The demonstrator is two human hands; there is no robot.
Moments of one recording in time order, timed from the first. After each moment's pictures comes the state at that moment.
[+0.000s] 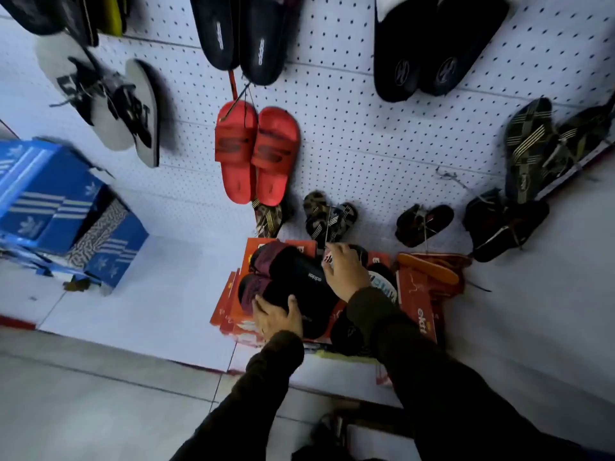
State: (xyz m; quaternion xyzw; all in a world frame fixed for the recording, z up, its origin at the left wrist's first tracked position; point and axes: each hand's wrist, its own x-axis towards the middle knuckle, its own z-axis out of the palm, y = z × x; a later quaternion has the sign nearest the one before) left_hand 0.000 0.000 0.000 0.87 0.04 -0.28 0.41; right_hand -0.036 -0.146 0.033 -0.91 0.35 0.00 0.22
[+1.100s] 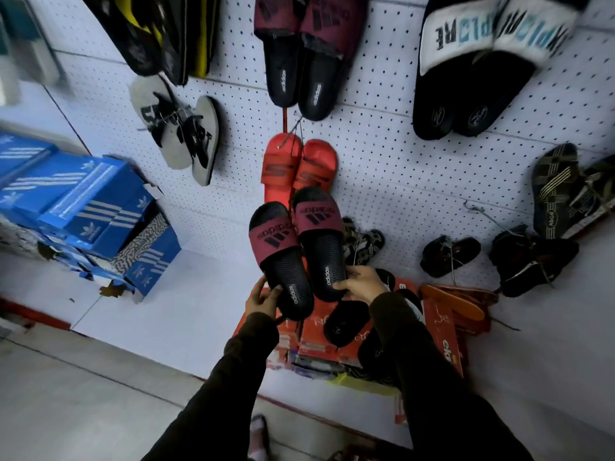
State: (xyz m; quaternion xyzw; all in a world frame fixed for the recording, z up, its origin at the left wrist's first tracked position) left_hand 0.086 0.069 0.042 0.61 0.14 -0.33 0.71; right_hand -0.004 -0.118 0.063 -0.63 0.46 0.01 0.63
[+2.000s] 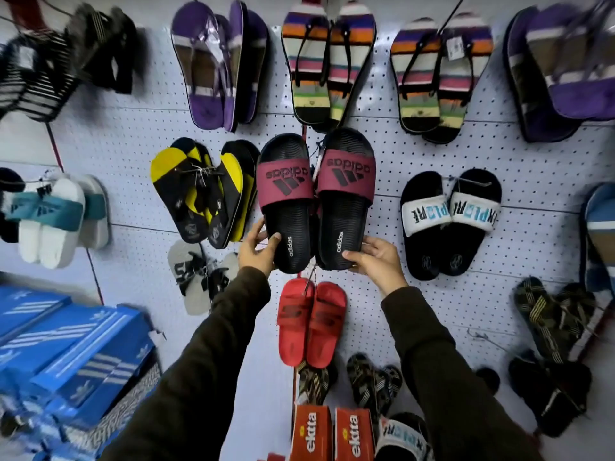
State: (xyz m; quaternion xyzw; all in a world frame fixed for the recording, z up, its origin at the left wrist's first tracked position) left_hand 0.265 0.029 0.337 0.55 -0.22 -0.12 0.79; right_hand 0.111 -0.120 0.338 -0.63 0.25 -0.37 0.63
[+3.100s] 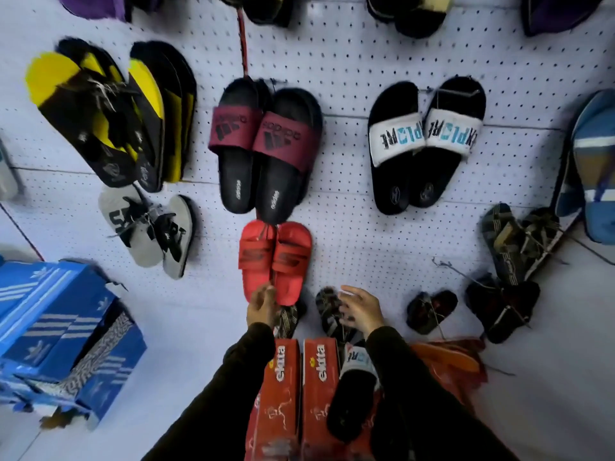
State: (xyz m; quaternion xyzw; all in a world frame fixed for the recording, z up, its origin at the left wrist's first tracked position) left_hand 0.200 -0.033 0.112 0.63 -0.01 -0.30 0.72; right_hand 0.046 -0.150 0.137 -0.53 0.46 -0.23 0.67
